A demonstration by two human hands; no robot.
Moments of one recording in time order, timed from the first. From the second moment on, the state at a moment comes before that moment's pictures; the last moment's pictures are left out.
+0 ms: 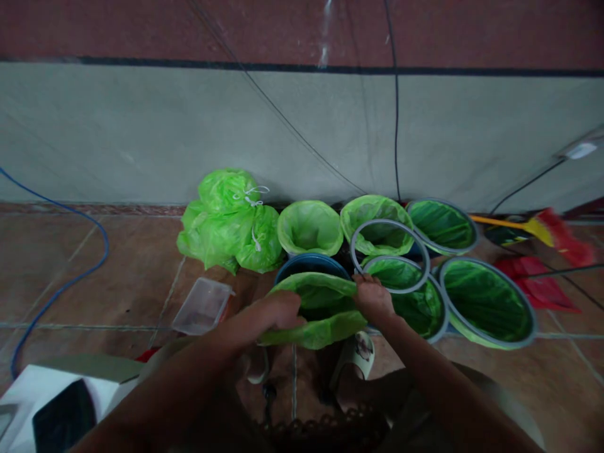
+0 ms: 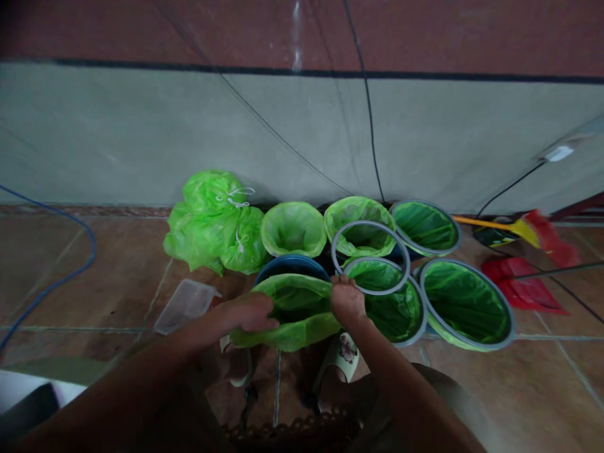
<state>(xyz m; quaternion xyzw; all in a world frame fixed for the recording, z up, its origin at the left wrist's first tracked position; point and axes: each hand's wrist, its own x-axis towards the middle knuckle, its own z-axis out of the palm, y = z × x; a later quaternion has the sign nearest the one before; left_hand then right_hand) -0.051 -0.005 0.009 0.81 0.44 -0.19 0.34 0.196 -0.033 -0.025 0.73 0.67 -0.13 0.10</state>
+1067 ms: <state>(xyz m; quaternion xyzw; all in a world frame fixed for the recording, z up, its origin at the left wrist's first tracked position) -0.041 0.054 -0.035 0.80 0.56 -0.04 0.20 0.197 -0.002 -0.017 0.75 0.64 -0.17 0.01</state>
